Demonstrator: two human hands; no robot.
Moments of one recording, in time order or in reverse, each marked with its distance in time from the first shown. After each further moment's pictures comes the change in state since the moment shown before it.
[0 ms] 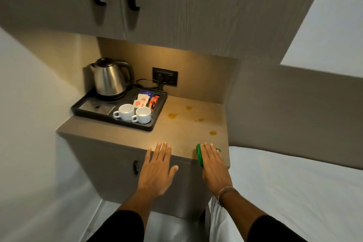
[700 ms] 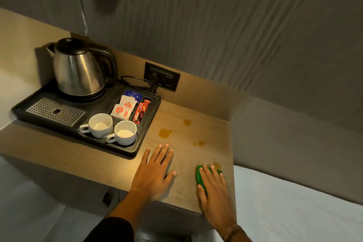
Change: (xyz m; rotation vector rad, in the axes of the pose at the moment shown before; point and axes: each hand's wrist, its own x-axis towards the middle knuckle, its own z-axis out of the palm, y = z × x) left_hand 0.178 -0.050 0.076 -0.166 0.007 0.085; right_hand 0.107 0.057 0.058 0.024 -0.138 0.067
